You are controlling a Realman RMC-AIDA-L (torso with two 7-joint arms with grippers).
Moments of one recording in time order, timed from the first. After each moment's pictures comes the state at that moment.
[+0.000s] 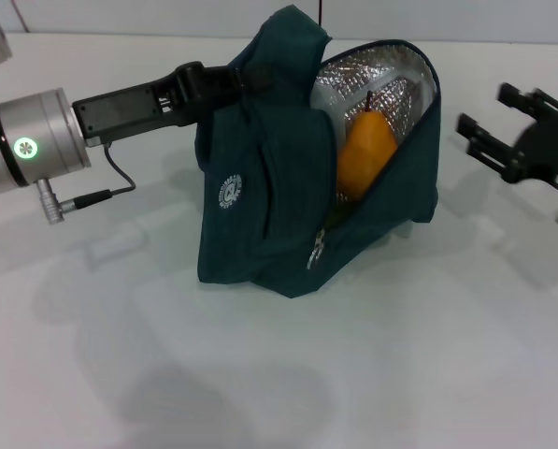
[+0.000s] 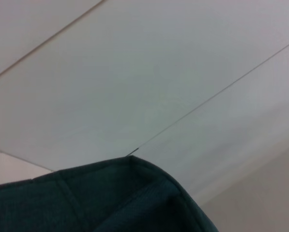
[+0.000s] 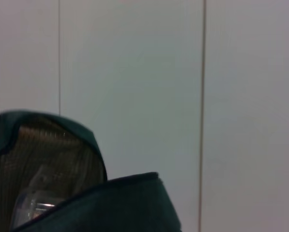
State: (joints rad) left arm -0.54 -2.08 0.77 0.63 1.64 1.54 -2.11; right arm 0.51 2.03 -1.36 -0.28 -0.76 -1.14 0.61
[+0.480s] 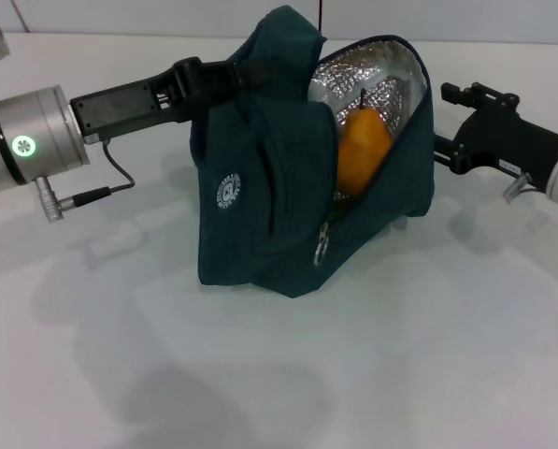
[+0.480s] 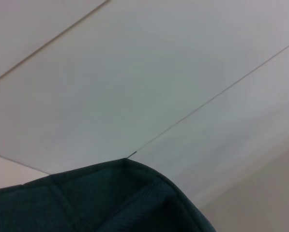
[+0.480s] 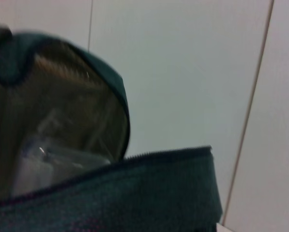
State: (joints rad) left arm -0.54 -2.08 0.77 0.63 1.63 1.54 -2.10; right arm 0.64 2.03 -1.51 -0.29 -0.75 -0.92 0.62
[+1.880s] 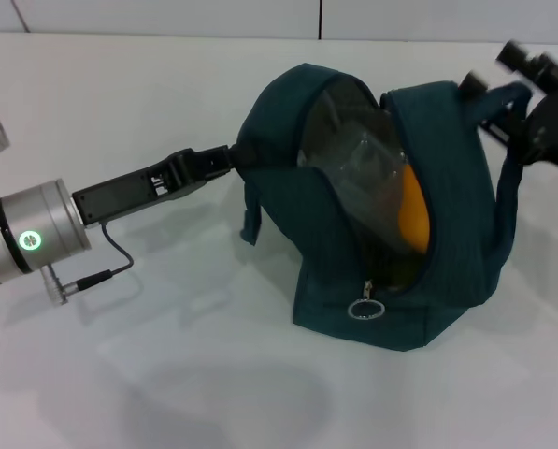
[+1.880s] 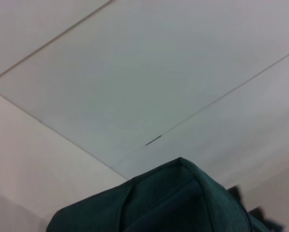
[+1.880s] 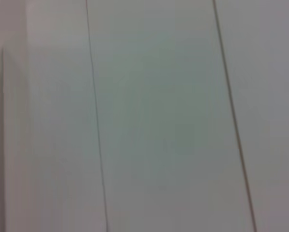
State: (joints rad) left arm -0.46 -2.08 0.76 0.43 1.62 1.54 -1.89; right arm 0.45 2.02 -1.52 -0.34 -0.55 -1.38 0.72
